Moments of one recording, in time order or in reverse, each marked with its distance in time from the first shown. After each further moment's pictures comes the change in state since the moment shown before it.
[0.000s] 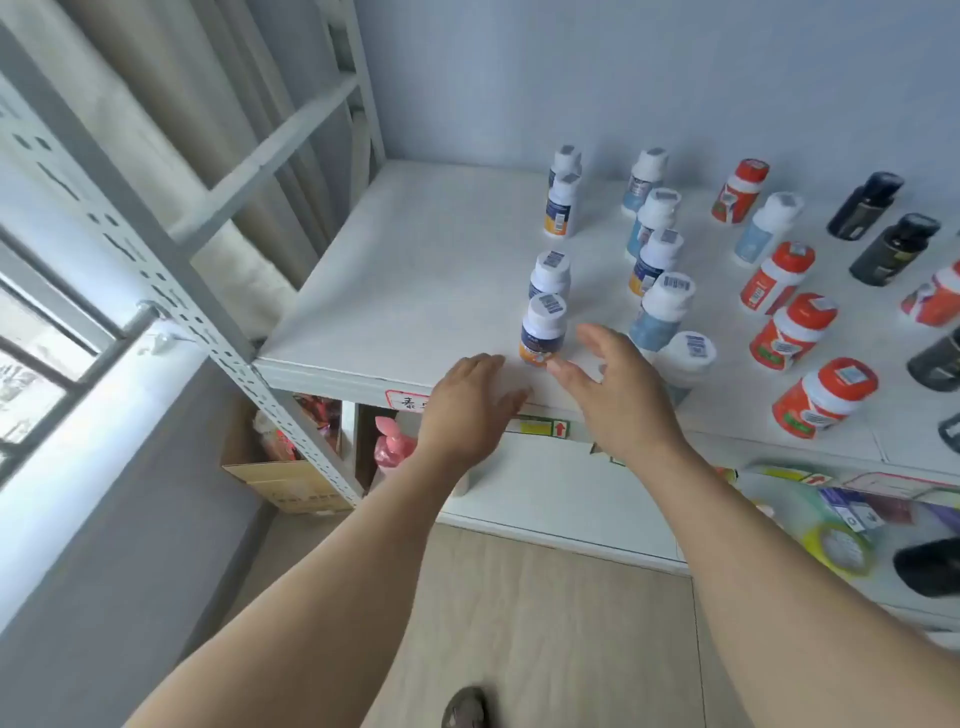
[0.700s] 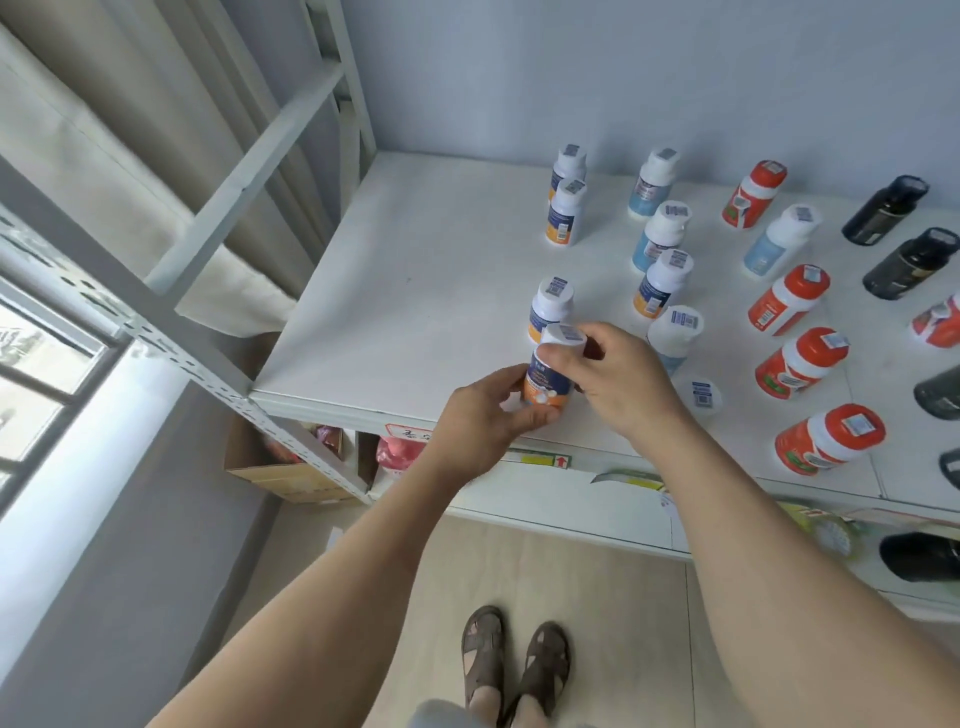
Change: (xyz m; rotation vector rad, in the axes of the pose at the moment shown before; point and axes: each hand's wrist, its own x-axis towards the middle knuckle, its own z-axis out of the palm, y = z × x) left_hand 0.027 0.023 -0.032 -0.580 -0.262 -0.132; right_hand 0.064 -0.019 -0.015 0.162 -0.106 0.148
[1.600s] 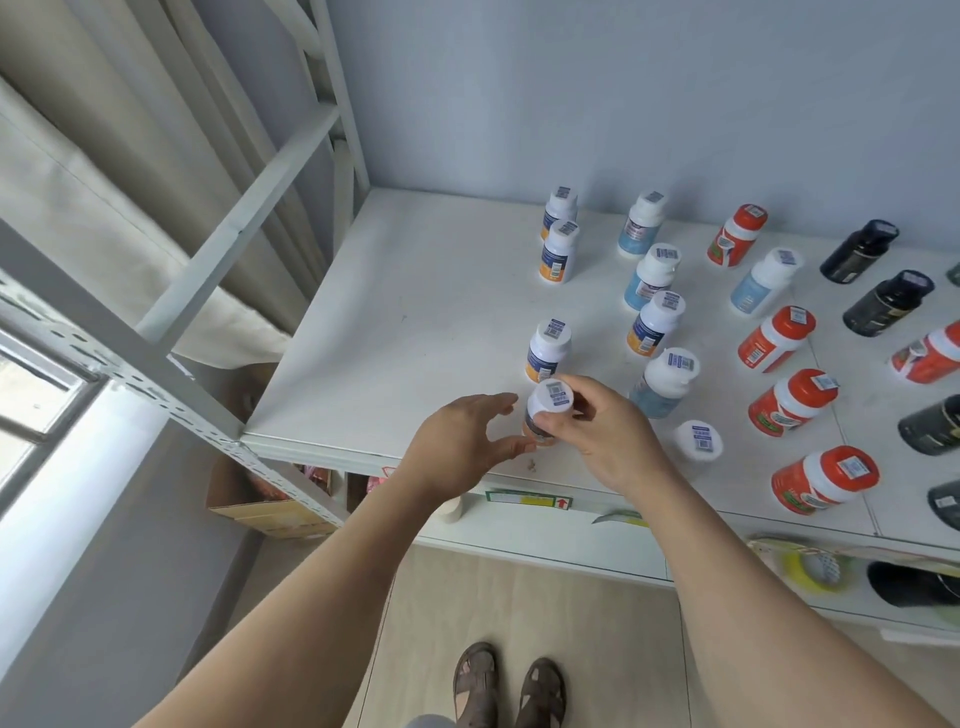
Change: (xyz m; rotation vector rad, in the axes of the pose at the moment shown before) left_hand 0.023 -0.003 -0.031 0.537 -0.017 0.142; right_hand 0.002 0.020 0.011 0.104 -0.063 0.043
